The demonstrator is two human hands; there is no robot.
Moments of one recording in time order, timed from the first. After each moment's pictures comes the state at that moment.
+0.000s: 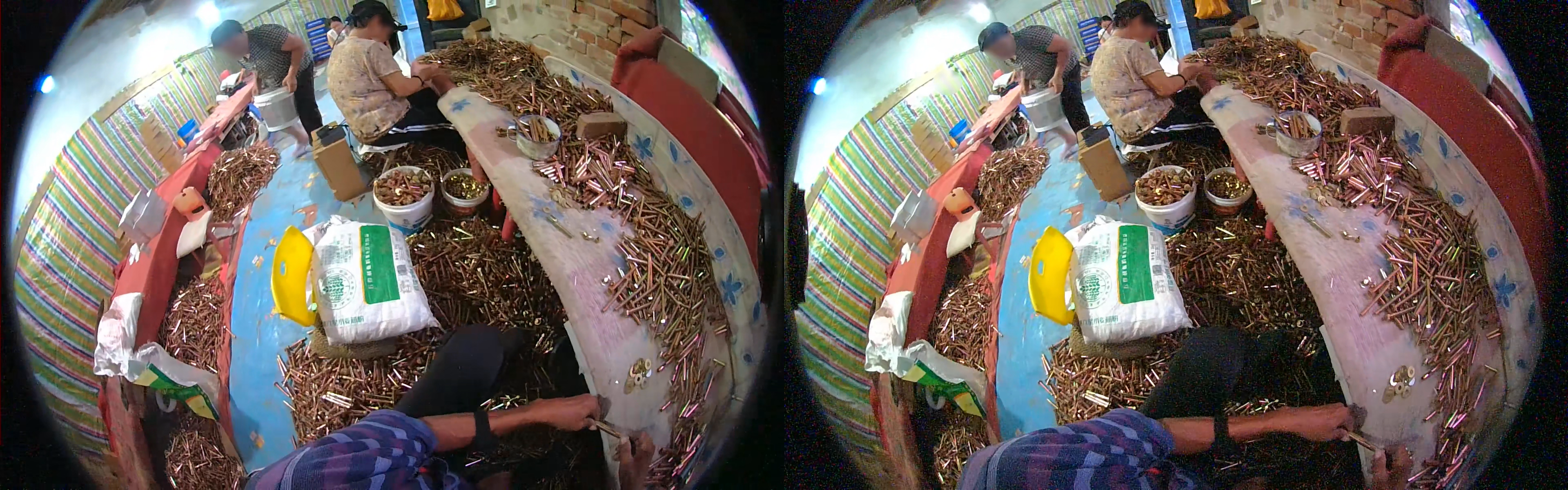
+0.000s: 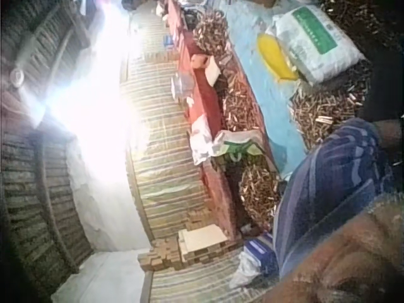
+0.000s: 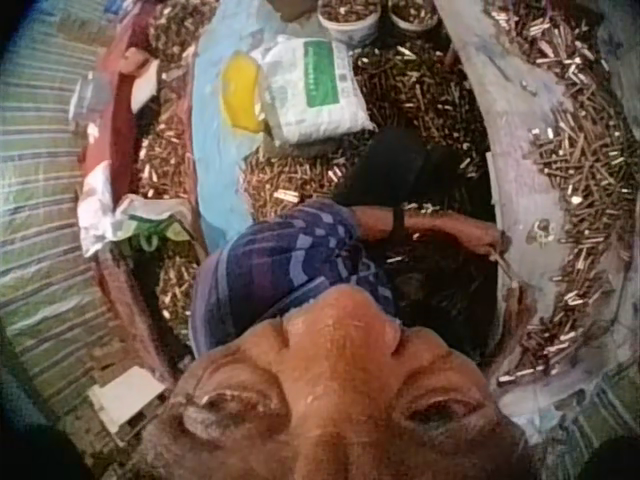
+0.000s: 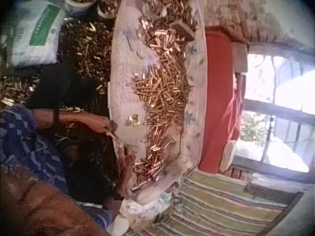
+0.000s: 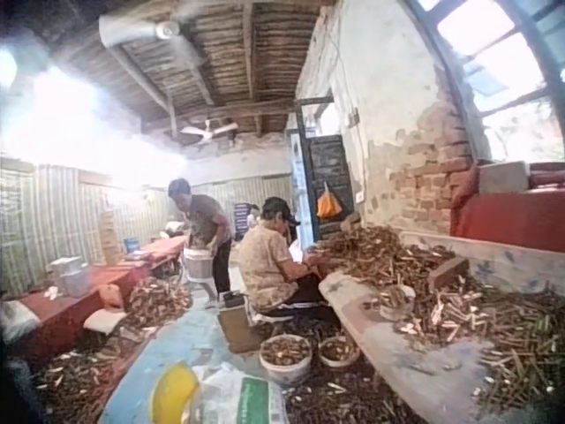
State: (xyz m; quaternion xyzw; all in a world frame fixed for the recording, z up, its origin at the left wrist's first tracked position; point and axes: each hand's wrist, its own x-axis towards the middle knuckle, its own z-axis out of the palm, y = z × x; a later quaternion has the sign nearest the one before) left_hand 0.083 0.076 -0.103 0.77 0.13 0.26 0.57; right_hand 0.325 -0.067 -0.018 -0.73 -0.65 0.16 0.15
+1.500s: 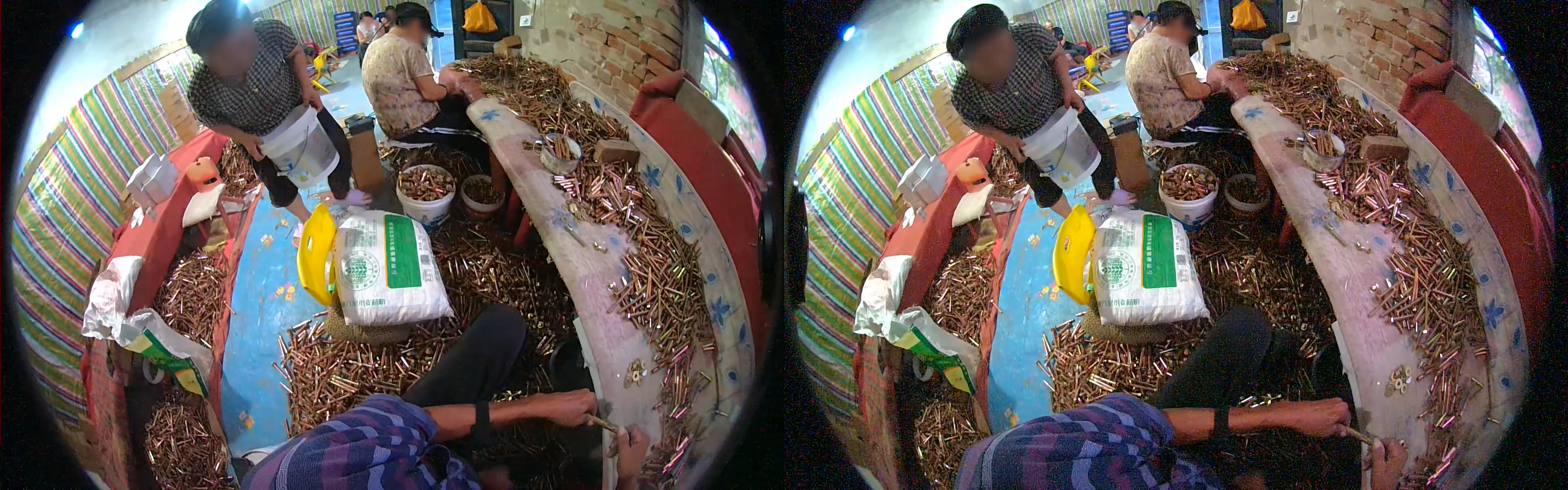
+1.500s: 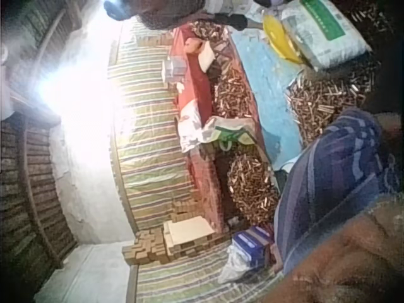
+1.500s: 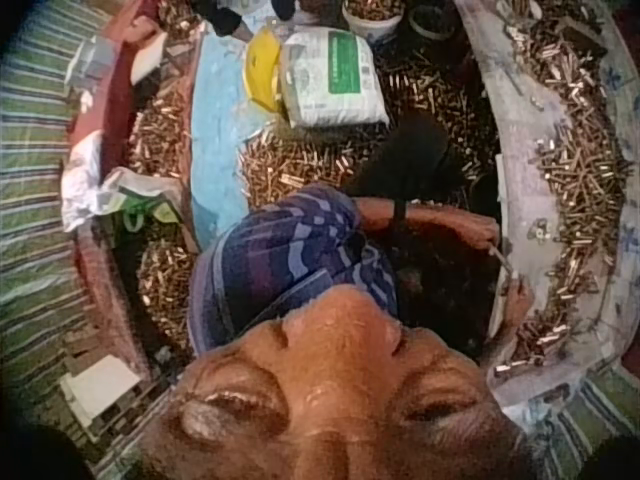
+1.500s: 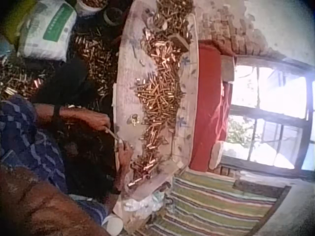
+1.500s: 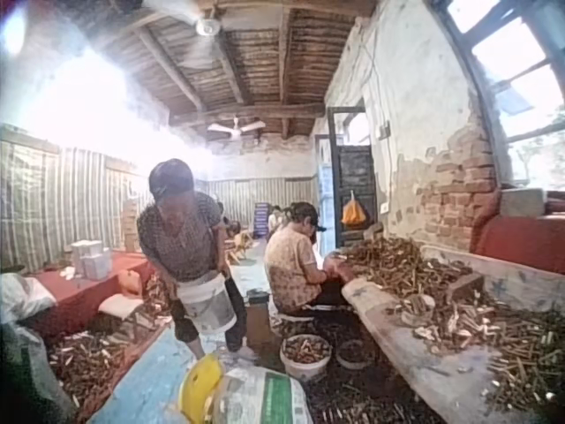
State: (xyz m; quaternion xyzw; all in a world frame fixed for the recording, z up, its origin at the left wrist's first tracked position) left_hand 0.047 0.048 -0.077 0.81 0.17 0.19 0.53; right_hand 0.323 -0.078 -0.051 -0.69 -0.54 0.30 0.37
